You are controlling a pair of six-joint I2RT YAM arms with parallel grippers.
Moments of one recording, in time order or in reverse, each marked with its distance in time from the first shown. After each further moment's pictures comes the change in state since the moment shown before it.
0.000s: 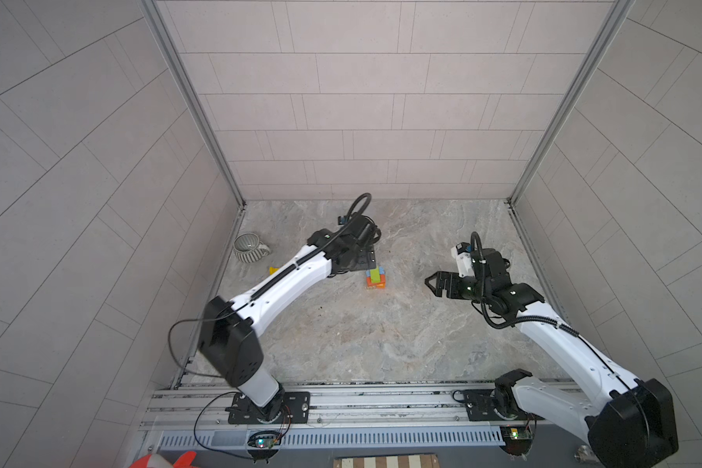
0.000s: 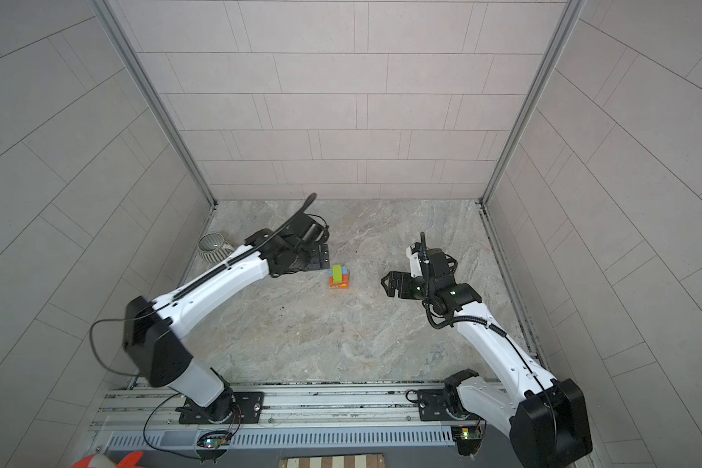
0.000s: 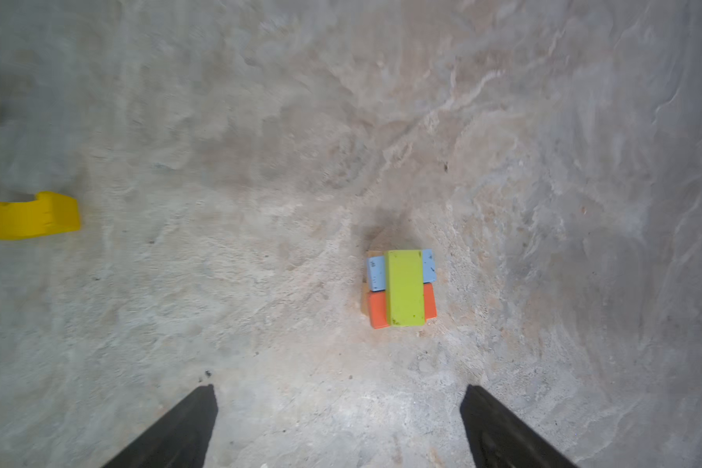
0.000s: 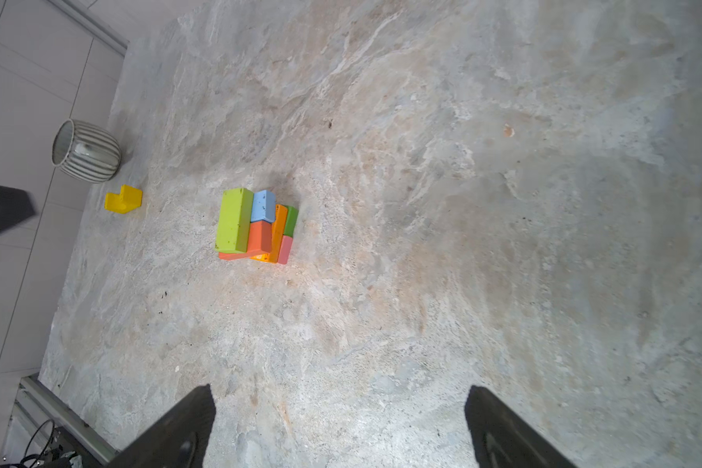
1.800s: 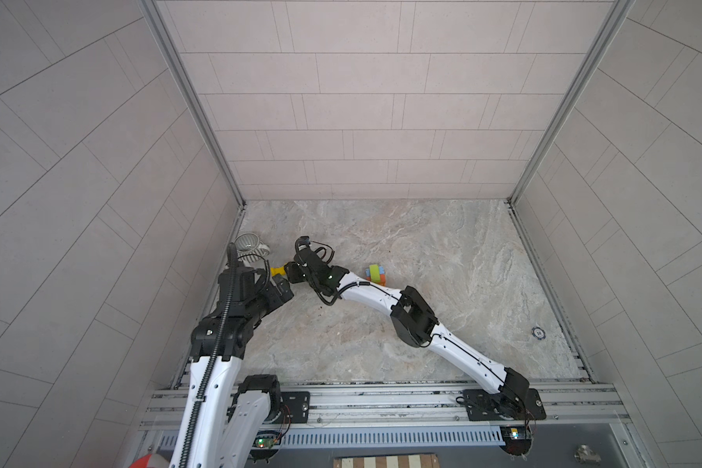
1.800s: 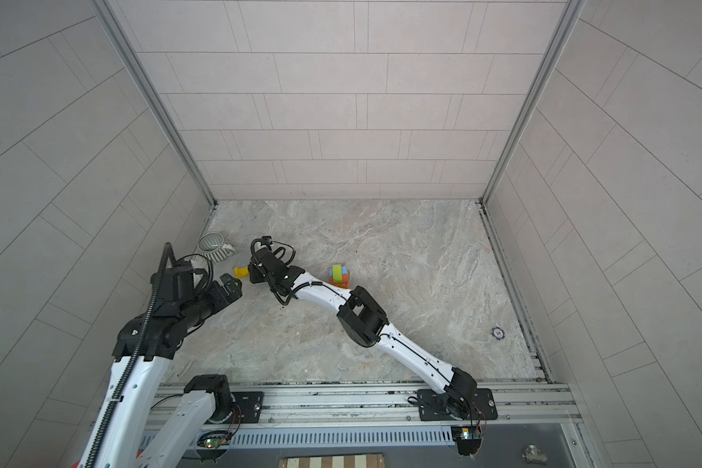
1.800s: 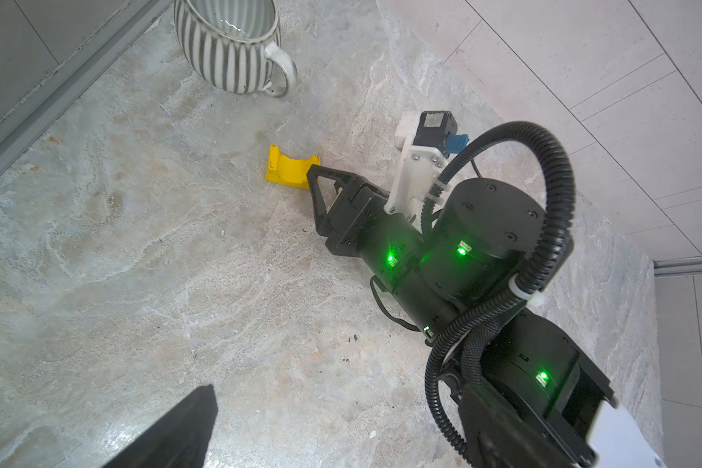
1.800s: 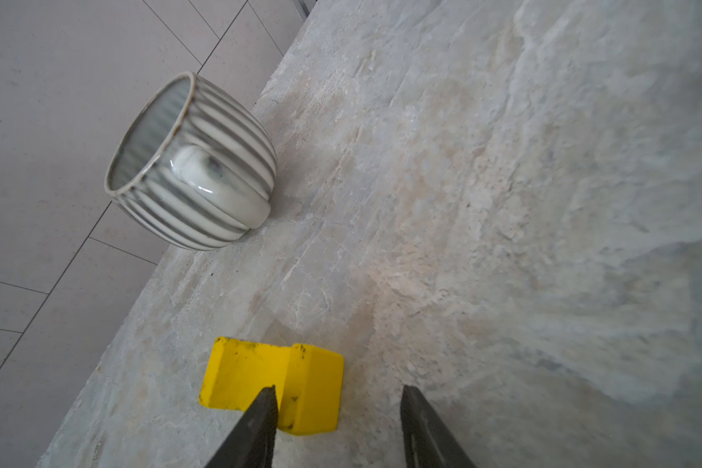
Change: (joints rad) left arm 0.638 -0.788 -0.537 -0.011 0.311 0.146; right arm 0.609 1.800 1.837 0.257 0.356 0.247
